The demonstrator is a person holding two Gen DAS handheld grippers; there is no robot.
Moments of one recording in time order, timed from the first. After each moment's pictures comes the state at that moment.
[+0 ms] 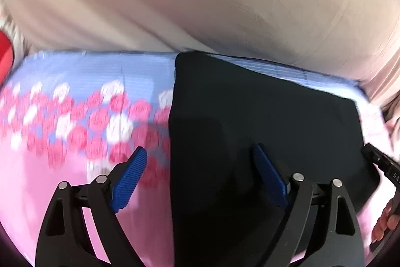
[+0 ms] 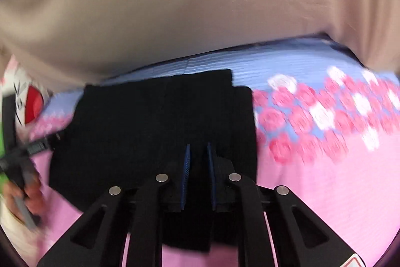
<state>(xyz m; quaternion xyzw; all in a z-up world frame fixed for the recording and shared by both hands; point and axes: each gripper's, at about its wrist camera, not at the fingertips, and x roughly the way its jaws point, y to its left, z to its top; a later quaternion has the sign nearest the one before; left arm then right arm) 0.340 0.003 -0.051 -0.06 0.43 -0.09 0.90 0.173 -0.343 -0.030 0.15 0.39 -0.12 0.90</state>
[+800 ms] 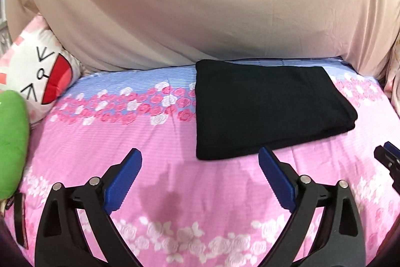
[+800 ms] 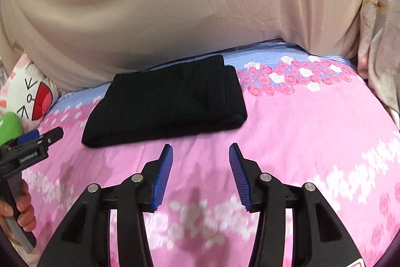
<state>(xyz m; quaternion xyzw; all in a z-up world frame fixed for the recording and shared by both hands) 0.173 -0.006 0.005 0.05 0.35 -0.01 0.94 0.023 -0.245 -0.013 0.11 0.33 -0.19 0.92</state>
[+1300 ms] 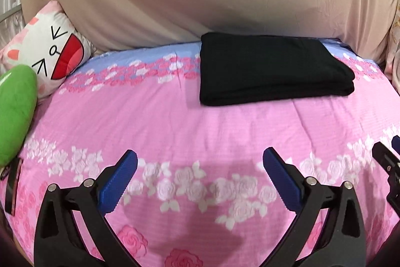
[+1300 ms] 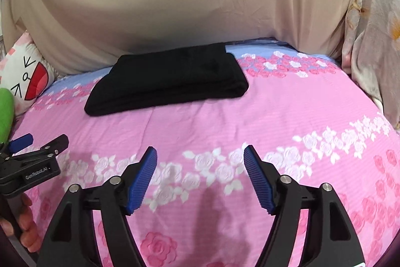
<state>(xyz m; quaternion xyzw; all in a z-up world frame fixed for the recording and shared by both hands) 0.110 0.000 -0.045 0.04 0.36 0.00 0.93 -0.018 -0.181 -0.046 0.07 0.32 -0.22 0.92</state>
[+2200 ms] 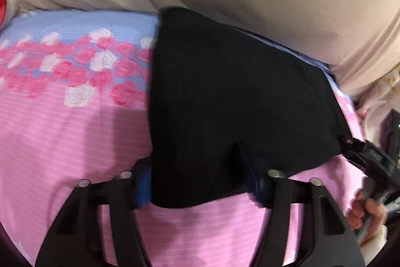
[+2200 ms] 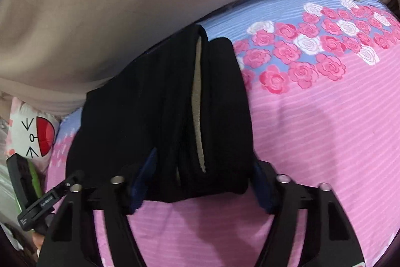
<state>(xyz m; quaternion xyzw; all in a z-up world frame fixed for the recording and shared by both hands) 0.293 0.007 -0.076 -0.11 0.46 -0.16 0.87 0.136 -0.355 -0.066 0.26 0.38 -0.12 0.88</state>
